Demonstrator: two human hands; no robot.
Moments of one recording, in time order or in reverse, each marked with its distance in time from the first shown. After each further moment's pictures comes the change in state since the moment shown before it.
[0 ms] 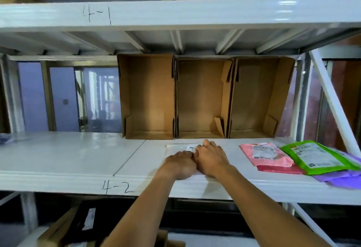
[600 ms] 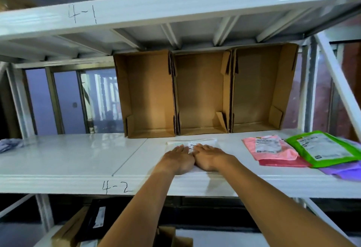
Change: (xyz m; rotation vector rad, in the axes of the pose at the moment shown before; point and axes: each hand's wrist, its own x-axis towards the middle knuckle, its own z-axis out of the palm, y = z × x) left_hand 0.021 -0.011 0.006 0.158 -0.068 -0.071; right_hand 0.022 0.013 0.011 0.052 -0.405 -0.135
